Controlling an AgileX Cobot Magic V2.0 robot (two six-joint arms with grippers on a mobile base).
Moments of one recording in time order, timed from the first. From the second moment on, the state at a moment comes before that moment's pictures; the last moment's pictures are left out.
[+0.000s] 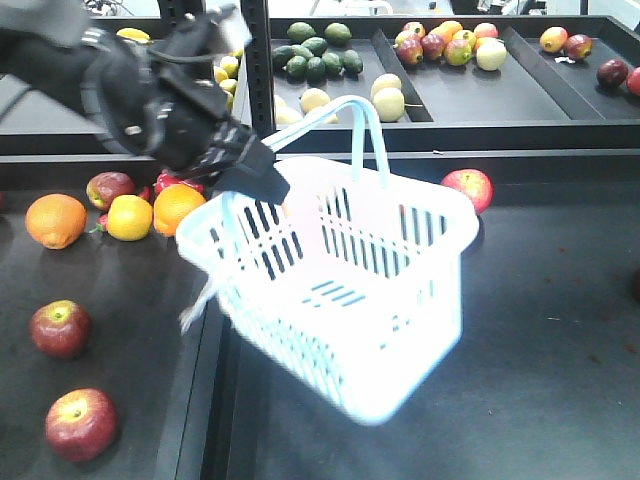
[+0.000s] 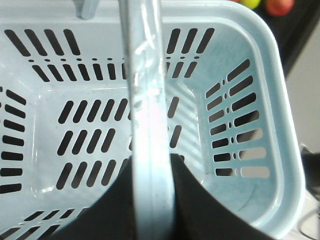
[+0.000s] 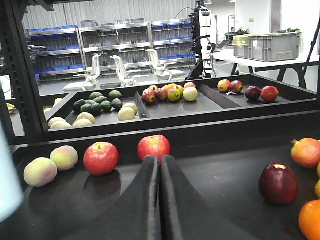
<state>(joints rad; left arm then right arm) -0.39 1.66 -1.72 -0.65 1.25 0.41 -0.09 -0.01 0.03 -0.12 0.02 0.20</state>
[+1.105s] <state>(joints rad) -0.46 0.89 -0.70 -0.83 0.61 0.39 -0.09 -0.01 0.03 -0.12 0.02 0.20</state>
